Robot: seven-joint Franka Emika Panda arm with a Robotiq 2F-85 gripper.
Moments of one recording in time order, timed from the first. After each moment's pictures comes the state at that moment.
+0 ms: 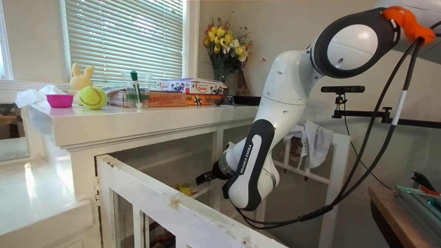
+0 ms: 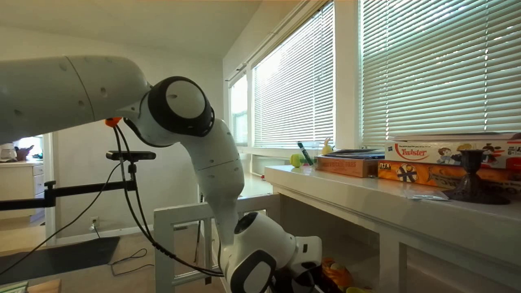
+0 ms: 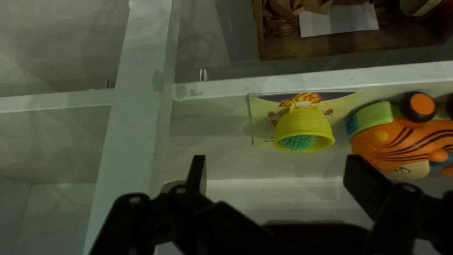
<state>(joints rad) 0.11 1.21 -0.23 -1.75 0.34 3.77 0.15</state>
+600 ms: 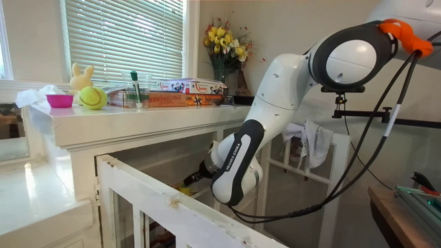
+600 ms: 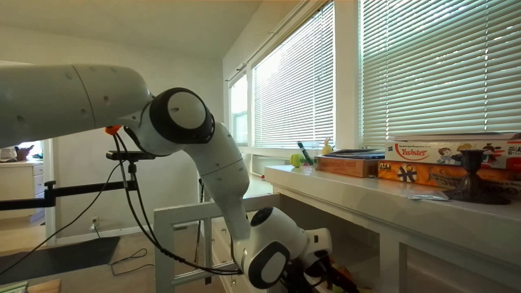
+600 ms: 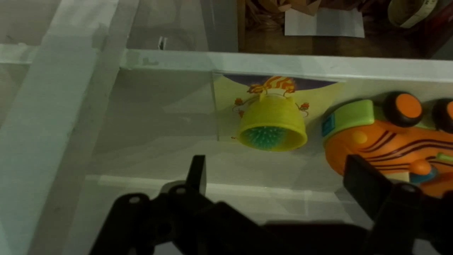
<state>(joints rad) 0.14 1.27 -0.25 -1.56 0.34 3.60 0.04</state>
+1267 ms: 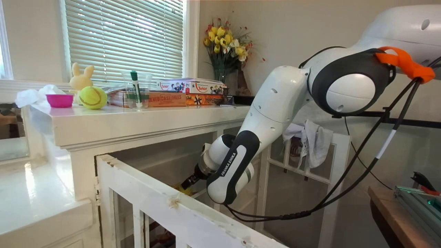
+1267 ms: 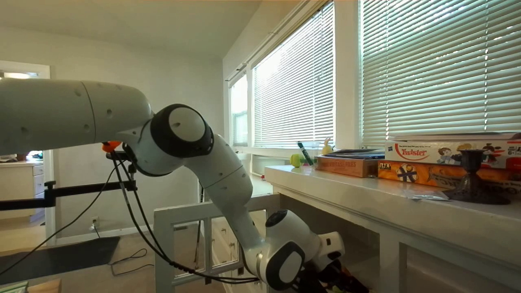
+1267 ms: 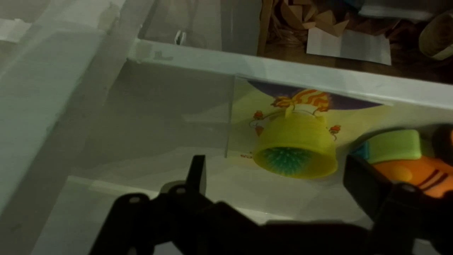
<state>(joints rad) 0.19 1.40 -0.39 -1.36 0.34 3.41 0.05</state>
